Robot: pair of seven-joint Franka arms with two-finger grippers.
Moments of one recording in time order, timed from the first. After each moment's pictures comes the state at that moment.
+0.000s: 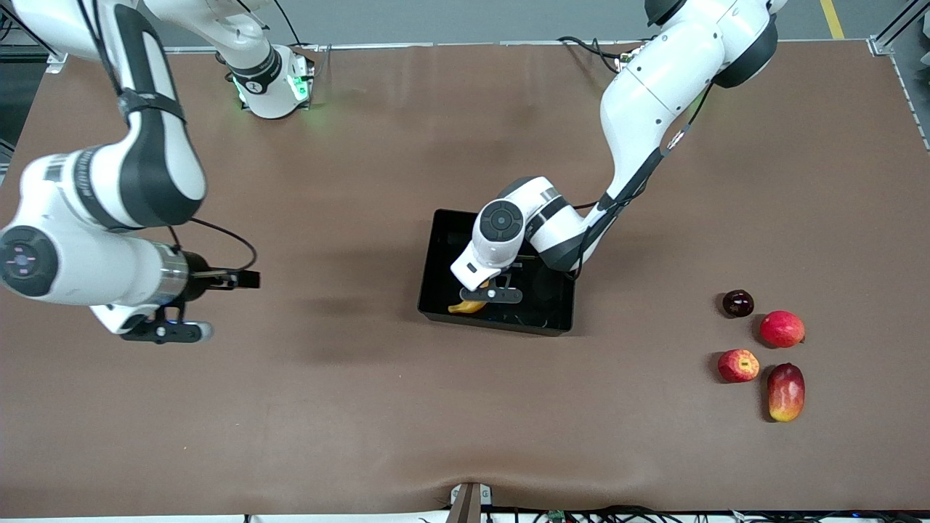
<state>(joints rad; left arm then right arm) -0.37 0.89 -0.45 -1.49 0.35 2.28 -0.87 0.24 0.46 -0.09 -1.38 0.15 1.62 0.18</state>
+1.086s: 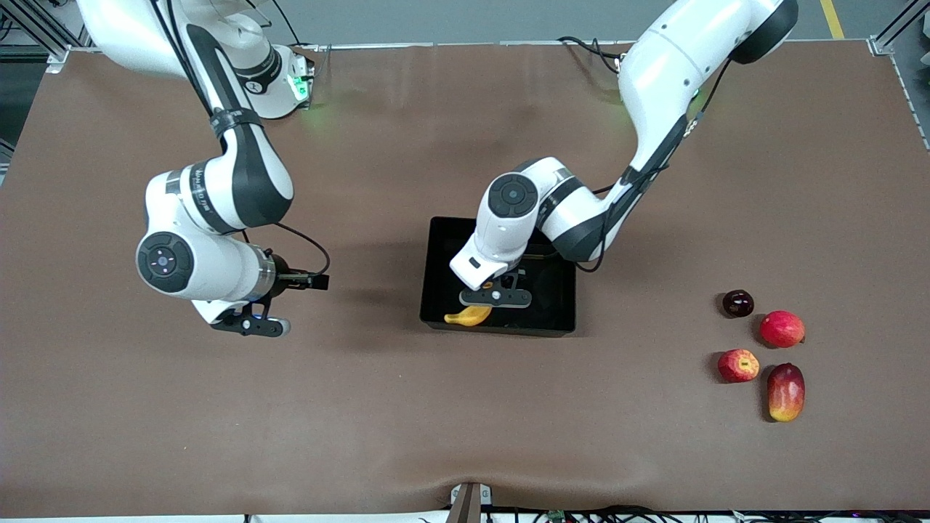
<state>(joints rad) -0.34 0.73 -0.45 -1.44 0.37 2.25 -0.87 0.37 0.47 -0.08 -1.53 0.19 1.80 0.37</state>
